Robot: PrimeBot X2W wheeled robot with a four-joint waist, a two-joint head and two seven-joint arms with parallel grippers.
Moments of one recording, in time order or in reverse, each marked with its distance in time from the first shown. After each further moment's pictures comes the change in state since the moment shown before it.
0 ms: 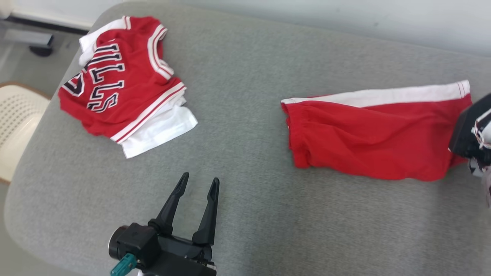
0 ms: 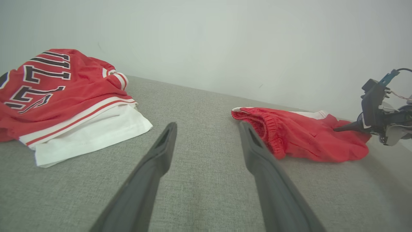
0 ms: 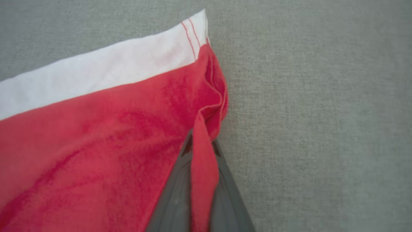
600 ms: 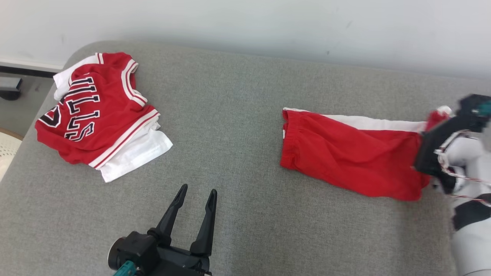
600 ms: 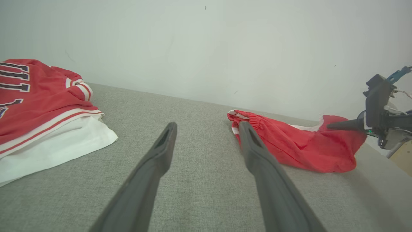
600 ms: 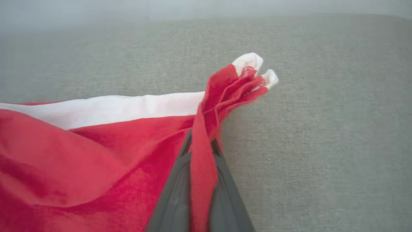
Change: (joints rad) left arm 0.030 0.016 -0.005 0.025 -0.017 0.000 0.000; right arm 0.242 0.119 0.043 -0.354 0.123 0.000 0.031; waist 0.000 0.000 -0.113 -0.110
